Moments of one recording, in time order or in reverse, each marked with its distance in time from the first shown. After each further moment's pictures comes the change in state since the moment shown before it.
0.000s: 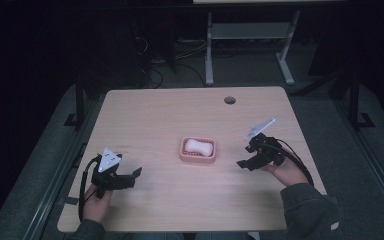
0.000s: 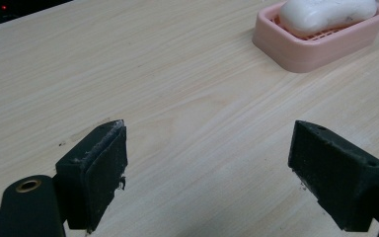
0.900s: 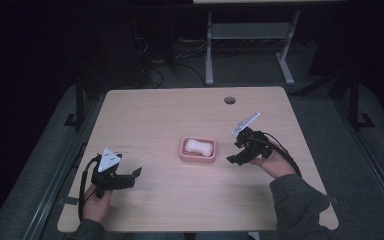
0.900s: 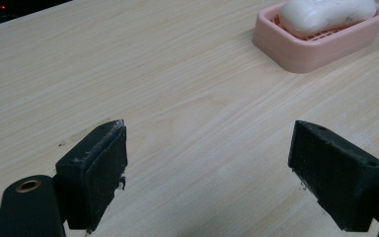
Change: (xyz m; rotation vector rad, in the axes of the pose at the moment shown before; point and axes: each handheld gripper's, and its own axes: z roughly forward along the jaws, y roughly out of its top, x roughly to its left) left arm 0.001 0.000 0.001 -0.001 -0.004 -0.002; right arm 0.001 0.033 0.017 0.017 0.015 -0.065
